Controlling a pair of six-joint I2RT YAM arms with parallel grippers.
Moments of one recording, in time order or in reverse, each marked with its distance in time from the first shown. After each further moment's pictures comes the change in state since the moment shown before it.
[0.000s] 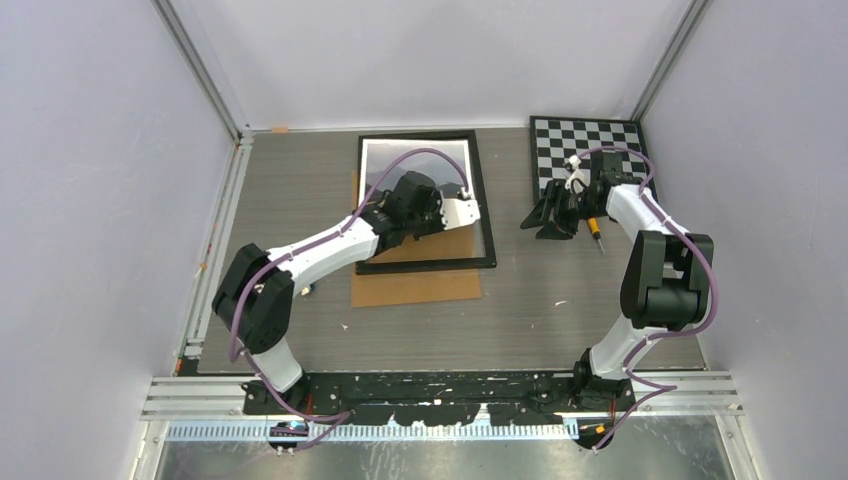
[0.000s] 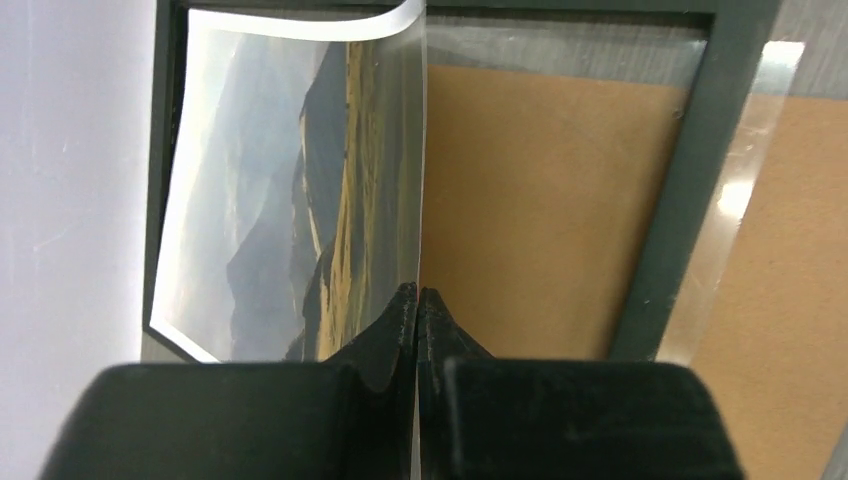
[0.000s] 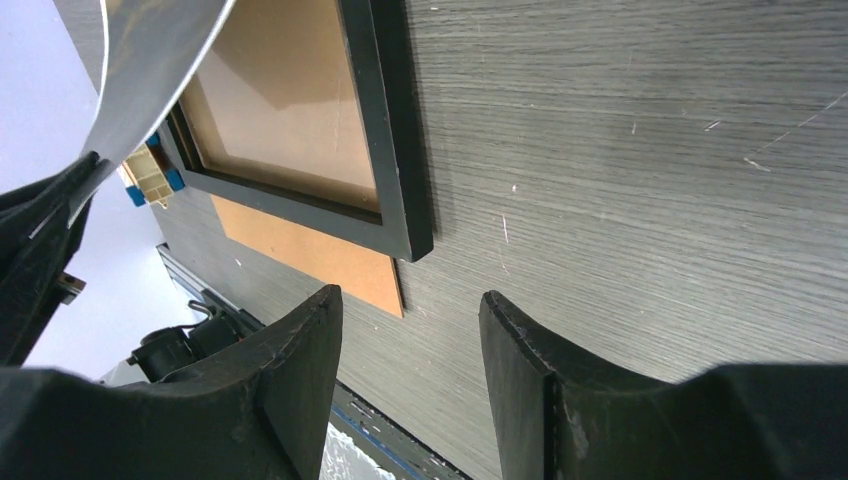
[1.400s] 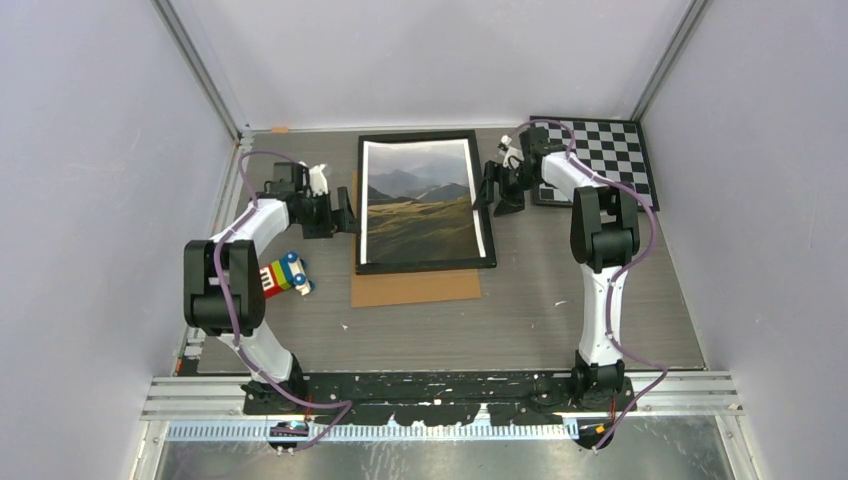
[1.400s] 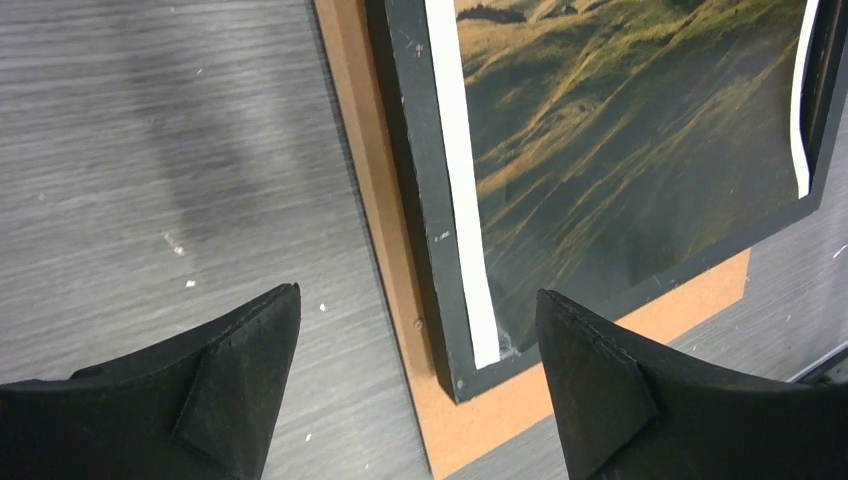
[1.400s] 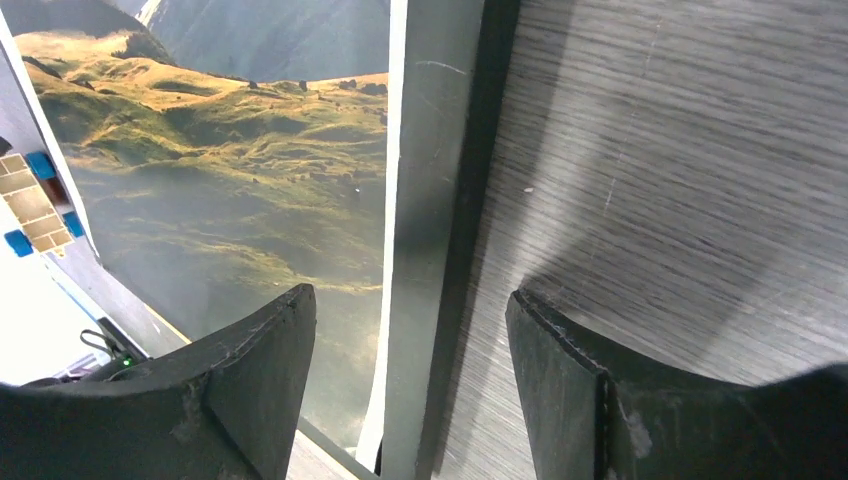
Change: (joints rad) left arm 0.711 -0.006 -0.107 -0.270 0.403 -0.892; right arm 0.260 0.538 0.542 0.014 0.104 -0.044
